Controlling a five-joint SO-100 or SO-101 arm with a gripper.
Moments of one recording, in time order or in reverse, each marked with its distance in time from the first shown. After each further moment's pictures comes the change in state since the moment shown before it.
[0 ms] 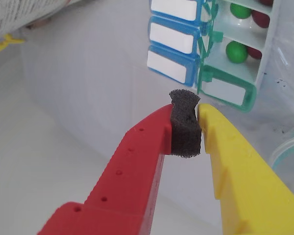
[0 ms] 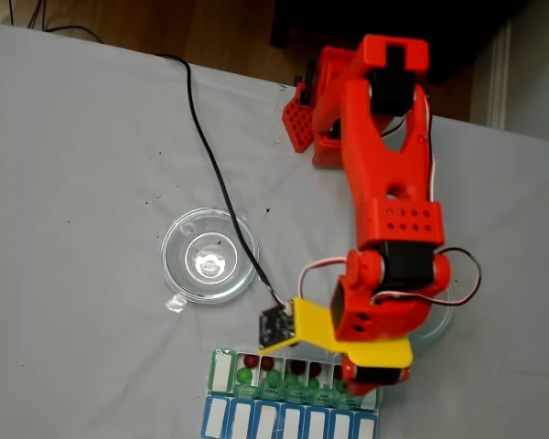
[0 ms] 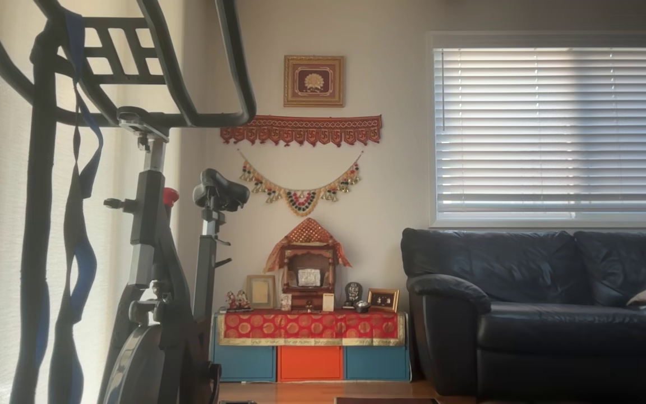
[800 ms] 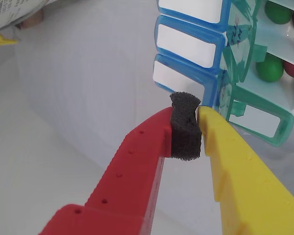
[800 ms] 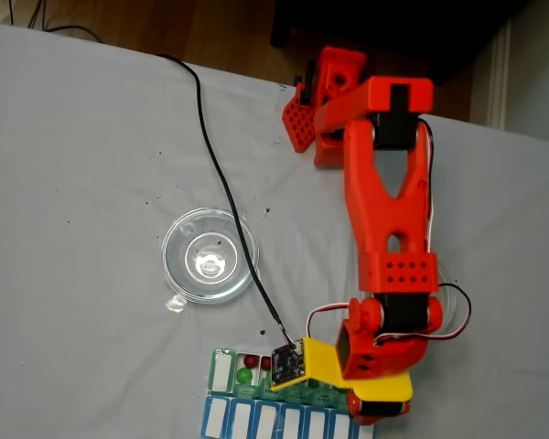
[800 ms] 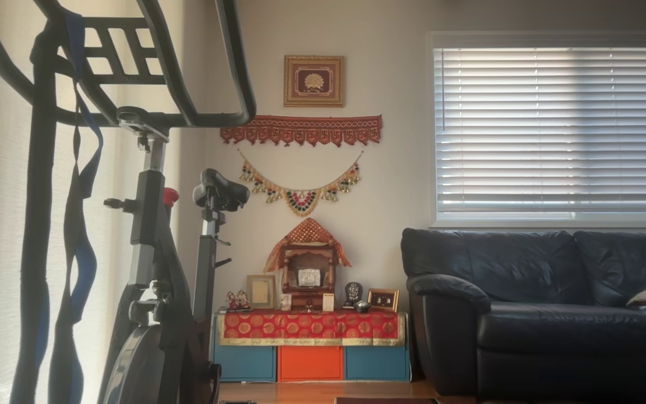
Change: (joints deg) arm -1.7 -13.6 -3.7 -11.0 2.2
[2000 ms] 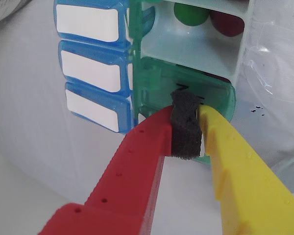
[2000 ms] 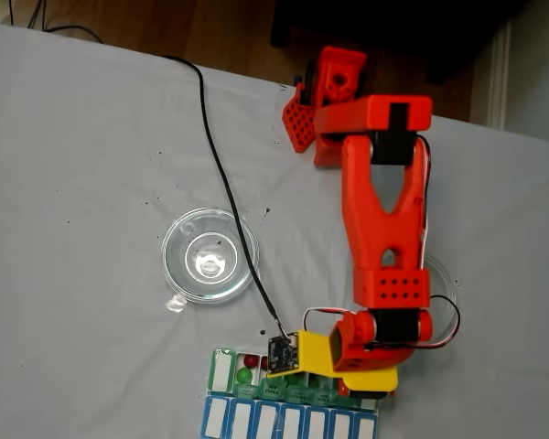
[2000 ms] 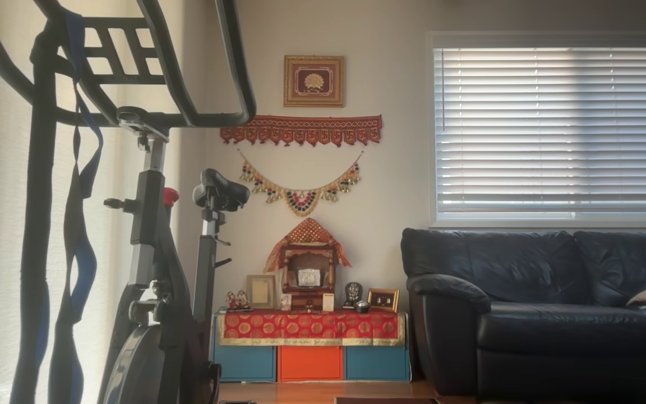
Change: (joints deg) arm 0.8 -6.4 -1.6 10.8 0.2
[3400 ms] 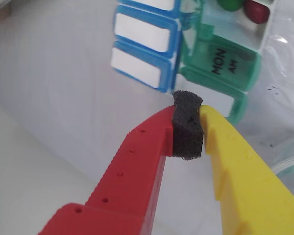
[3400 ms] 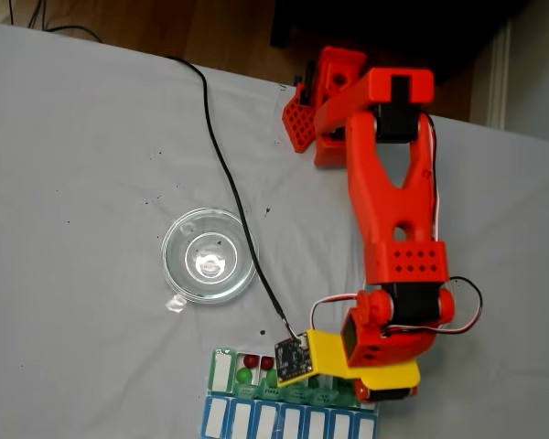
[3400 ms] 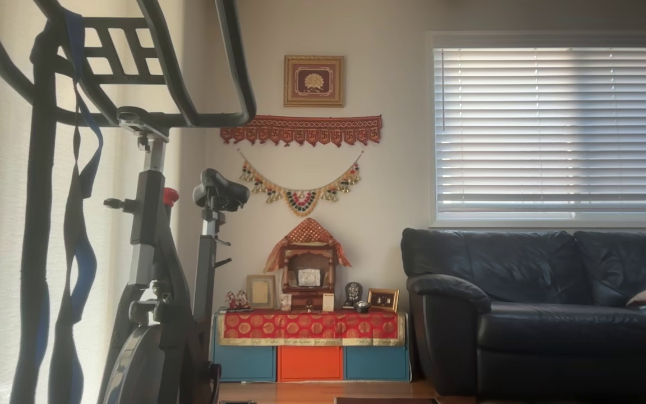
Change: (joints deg) arm -1.1 9.2 -1.8 1.1 -5.5
